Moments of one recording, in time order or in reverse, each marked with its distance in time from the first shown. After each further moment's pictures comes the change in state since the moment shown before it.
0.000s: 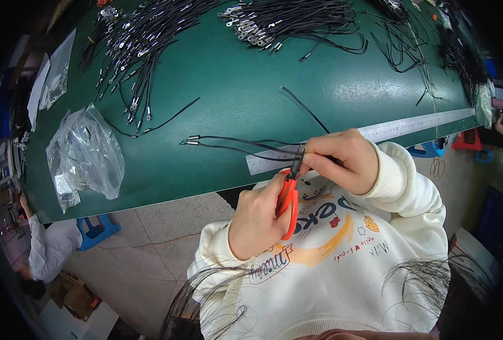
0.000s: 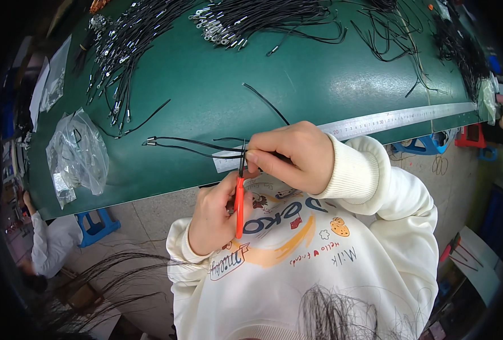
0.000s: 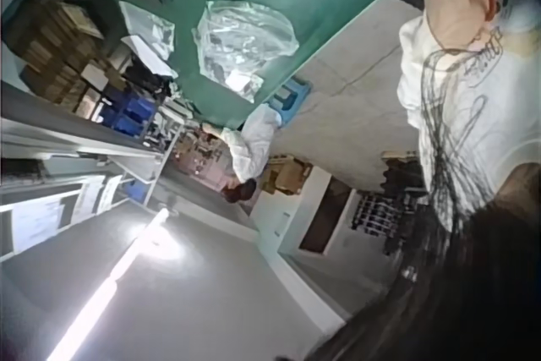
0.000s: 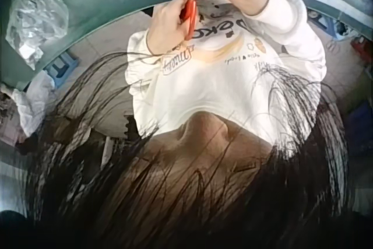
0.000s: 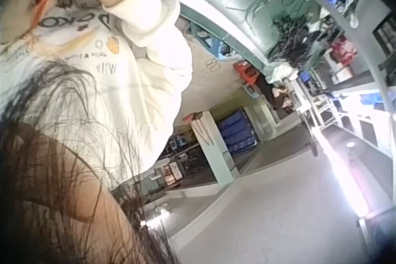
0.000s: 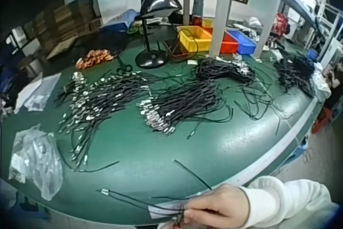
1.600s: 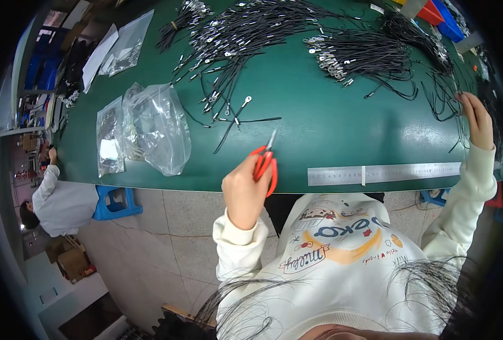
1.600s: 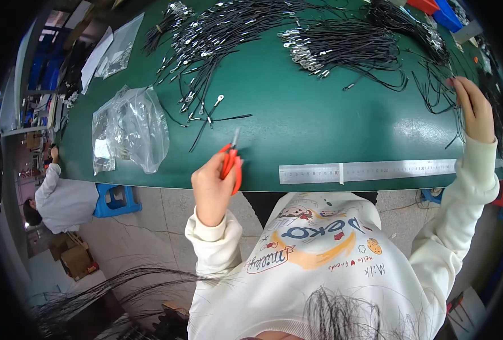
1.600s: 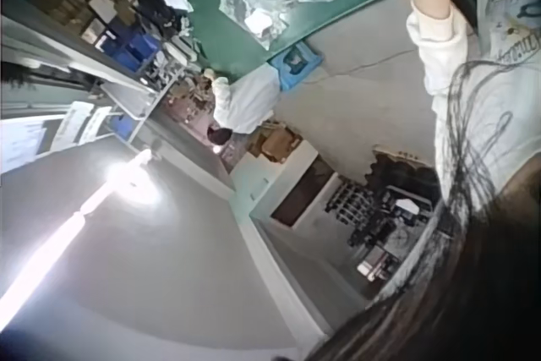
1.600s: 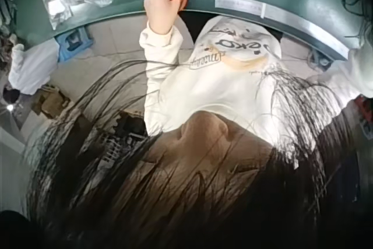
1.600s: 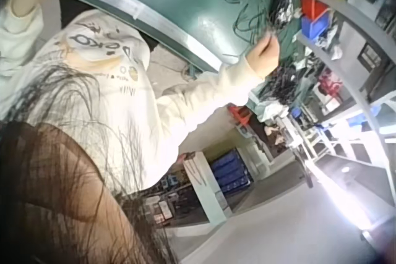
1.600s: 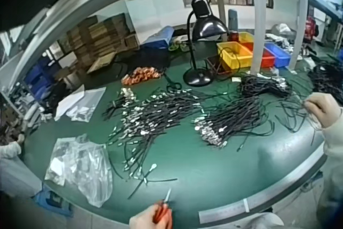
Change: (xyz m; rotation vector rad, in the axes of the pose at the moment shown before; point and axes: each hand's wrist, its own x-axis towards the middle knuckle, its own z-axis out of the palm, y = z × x) left_hand -0.012 -0.051 -0.061 0.352 0.678 -0.194; right_hand -0.067 0.053 -0.197 -0.640 0.631 0.294
